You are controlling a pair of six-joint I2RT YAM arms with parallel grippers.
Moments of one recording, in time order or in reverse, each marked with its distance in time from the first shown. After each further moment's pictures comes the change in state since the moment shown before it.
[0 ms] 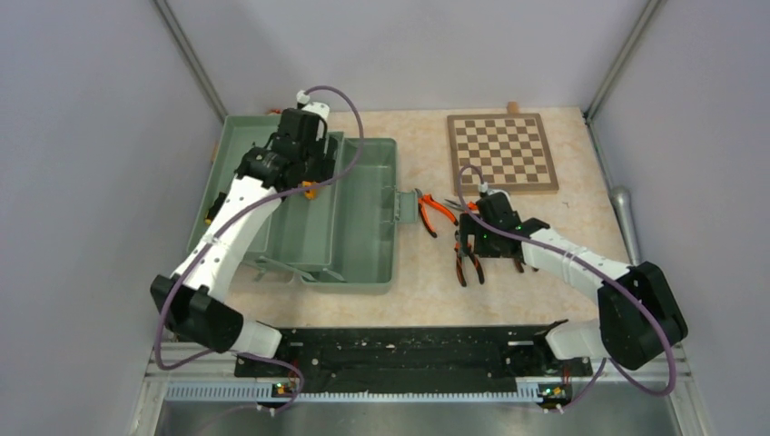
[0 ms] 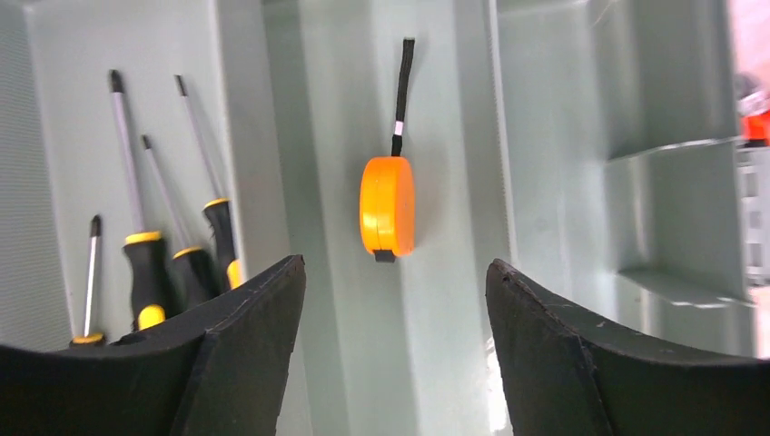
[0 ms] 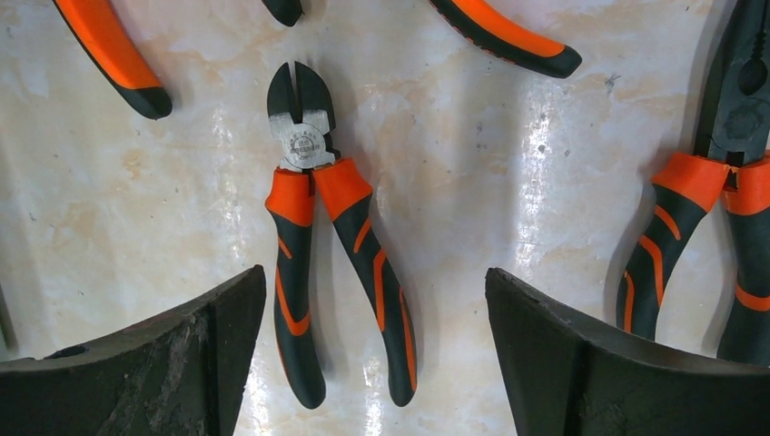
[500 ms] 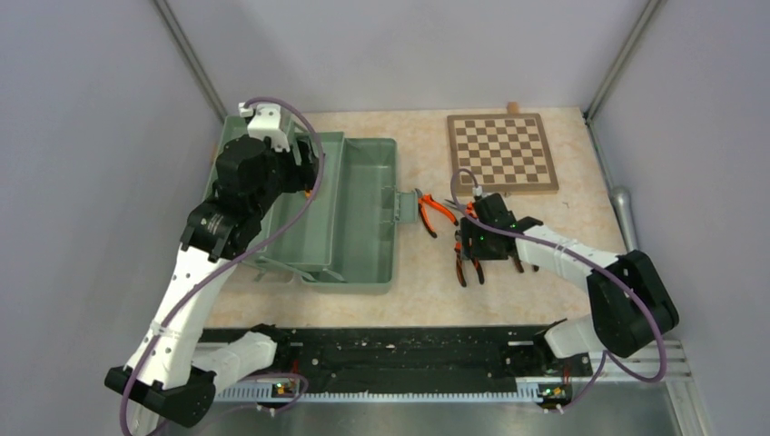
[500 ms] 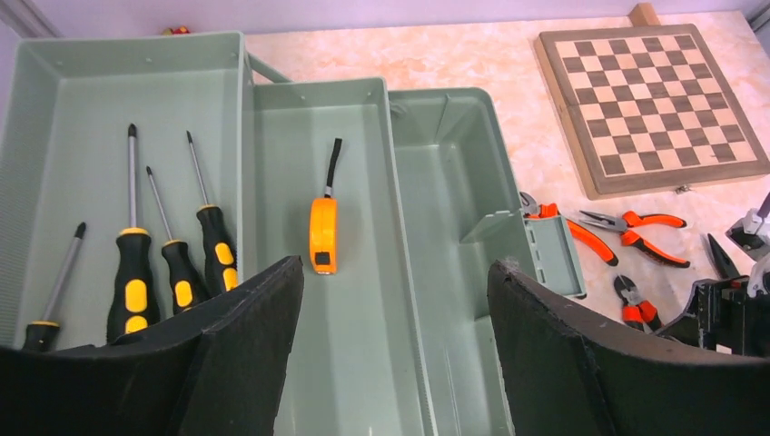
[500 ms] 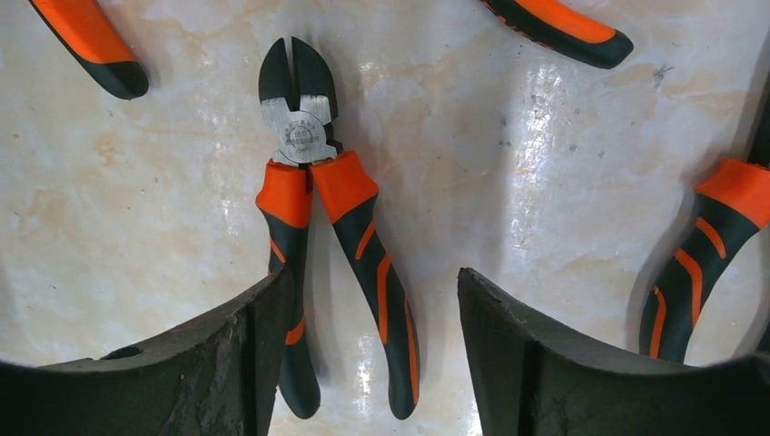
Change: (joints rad) left arm 0.000 -0.445 -0.152 0.190 0.164 -0.146; right arm -0.001 0.070 0.004 0.008 -0.038 -0.026
